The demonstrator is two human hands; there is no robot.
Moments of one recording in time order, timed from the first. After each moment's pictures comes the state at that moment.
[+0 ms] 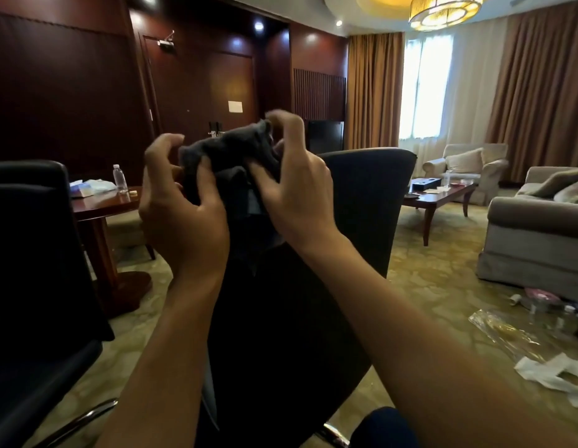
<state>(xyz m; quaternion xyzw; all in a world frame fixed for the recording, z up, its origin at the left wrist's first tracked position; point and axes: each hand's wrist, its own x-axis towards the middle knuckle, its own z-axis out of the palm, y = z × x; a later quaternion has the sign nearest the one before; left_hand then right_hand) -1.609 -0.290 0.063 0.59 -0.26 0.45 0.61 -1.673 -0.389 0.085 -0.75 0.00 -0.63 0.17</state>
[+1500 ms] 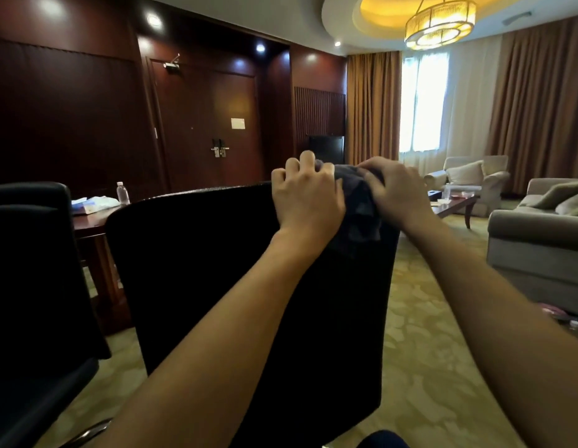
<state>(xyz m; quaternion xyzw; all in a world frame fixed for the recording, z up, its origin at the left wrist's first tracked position) -1.657 -0.422 0.103 0.74 -0.42 0.46 0.24 -1.747 -0.541 0.110 -0.84 0.22 -0.49 0.08</state>
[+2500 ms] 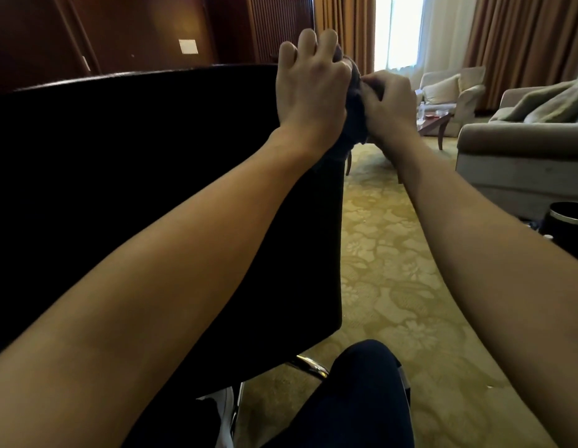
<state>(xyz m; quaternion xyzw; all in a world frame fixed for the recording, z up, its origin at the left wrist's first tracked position) -1.701 -0.517 0.084 0.70 -0.47 0.53 0.13 -1.769 -0.636 0.053 -0.74 0.26 -0.57 0.24</state>
